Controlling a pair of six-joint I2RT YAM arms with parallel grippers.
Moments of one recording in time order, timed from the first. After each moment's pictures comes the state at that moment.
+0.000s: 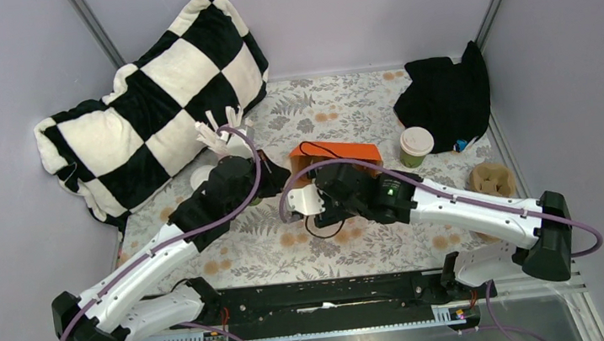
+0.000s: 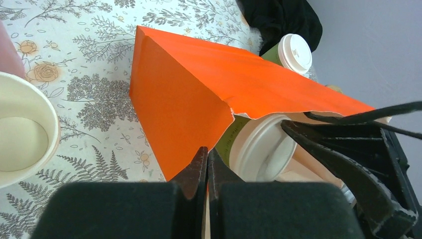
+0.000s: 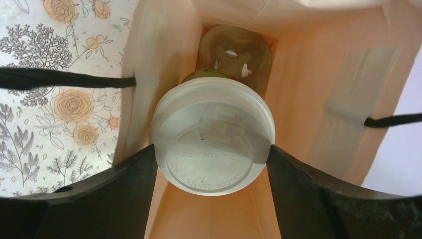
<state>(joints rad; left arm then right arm) -0.79 0.98 0.87 -0.29 -0.17 -0.71 1.13 1.30 1.17 -0.69 0.30 -0.79</state>
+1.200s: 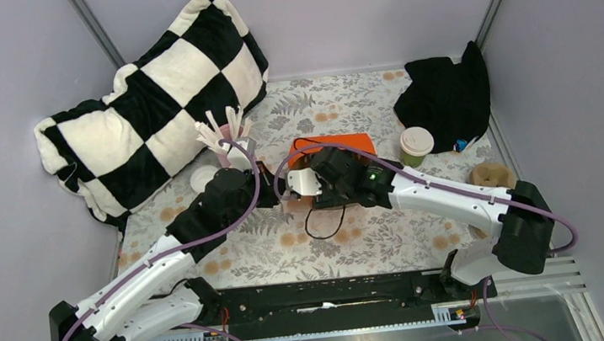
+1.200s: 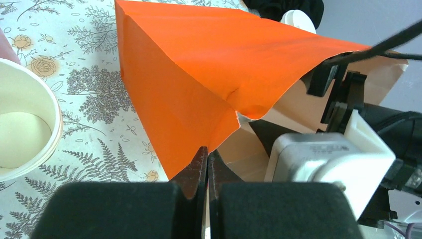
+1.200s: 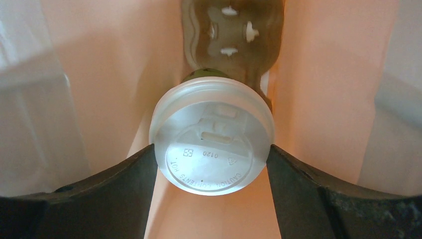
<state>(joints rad) -0.79 0.90 0.75 -0.23 -0.12 -0.65 0.99 1.45 1.16 -0.58 0.32 -0.80</state>
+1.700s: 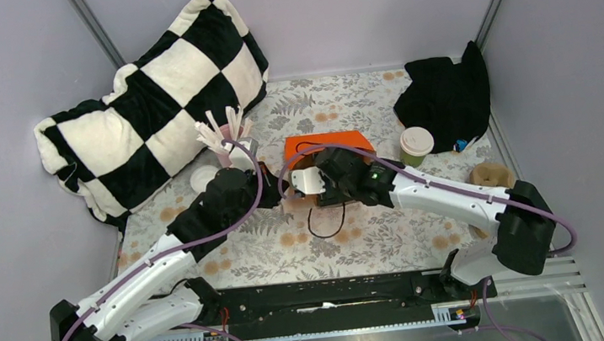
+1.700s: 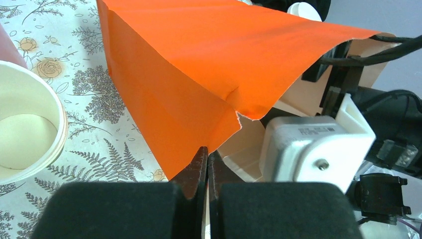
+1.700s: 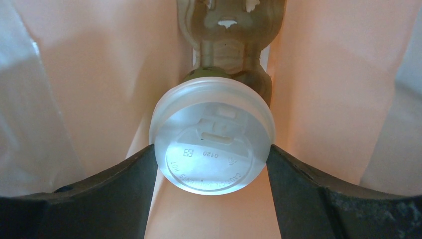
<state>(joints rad) -0.79 0.90 0.75 -0.24 -0.11 -0.61 0.95 1.43 1.09 -0.53 0.32 -0.87</state>
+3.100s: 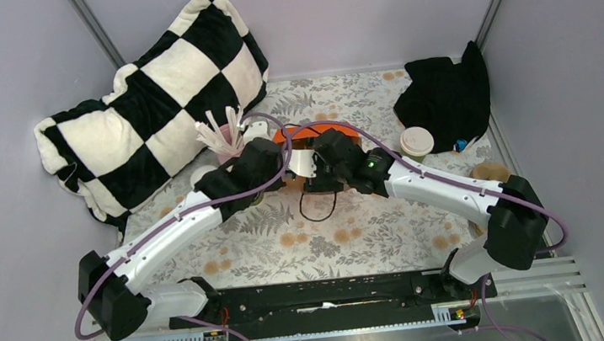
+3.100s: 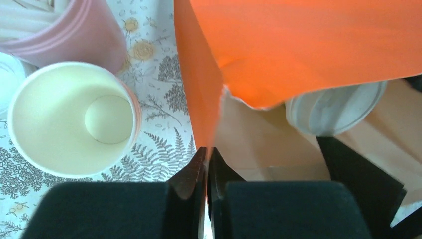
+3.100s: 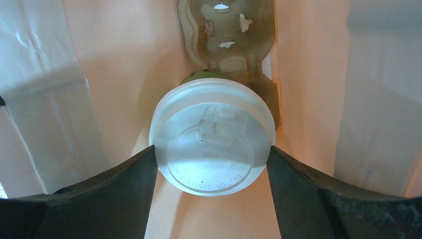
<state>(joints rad) -0.79 1.23 1.06 -0.58 -0.36 -0.64 0.89 1.49 1.17 -0.43 0.20 -0.76</state>
